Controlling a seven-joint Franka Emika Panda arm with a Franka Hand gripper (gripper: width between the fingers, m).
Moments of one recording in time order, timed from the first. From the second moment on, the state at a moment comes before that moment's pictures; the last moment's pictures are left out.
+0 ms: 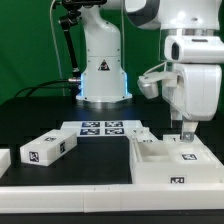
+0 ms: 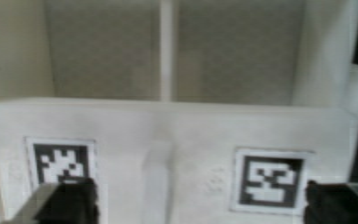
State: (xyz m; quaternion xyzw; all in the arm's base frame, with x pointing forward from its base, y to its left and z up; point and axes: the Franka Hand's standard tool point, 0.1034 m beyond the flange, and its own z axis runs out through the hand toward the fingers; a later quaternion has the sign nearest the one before) arm 0.562 0.105 0.074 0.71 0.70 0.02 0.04
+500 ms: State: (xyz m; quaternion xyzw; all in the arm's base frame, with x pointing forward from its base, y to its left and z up) arm 0.491 0.122 0.096 0.69 0.72 0.00 0.04
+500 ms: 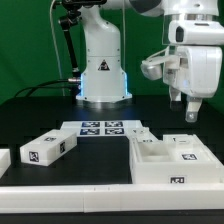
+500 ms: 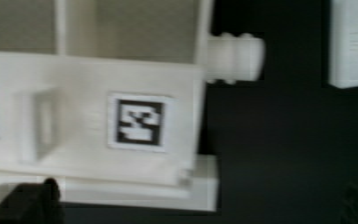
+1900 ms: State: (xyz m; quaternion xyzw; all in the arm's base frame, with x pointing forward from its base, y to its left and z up) arm 0.402 0.070 0.032 0.62 0.79 -0.02 -0.01
